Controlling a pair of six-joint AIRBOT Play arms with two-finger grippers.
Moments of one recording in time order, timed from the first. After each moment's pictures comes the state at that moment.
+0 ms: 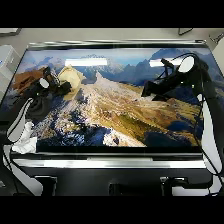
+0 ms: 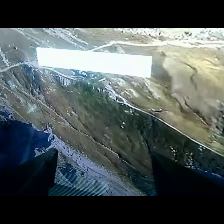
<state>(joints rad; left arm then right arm) 0.02 -1.95 1.63 1.19 -0.77 -1.71 0.07 -1.58 1.64 -1.18 1.45 1.69</state>
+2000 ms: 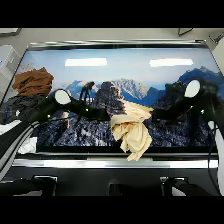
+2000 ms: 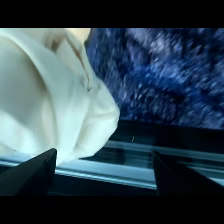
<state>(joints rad) -0.47 -1.48 1.19 0.85 -1.05 -1.48 0.07 -1.25 1.14 -1.33 1.54 1.64</state>
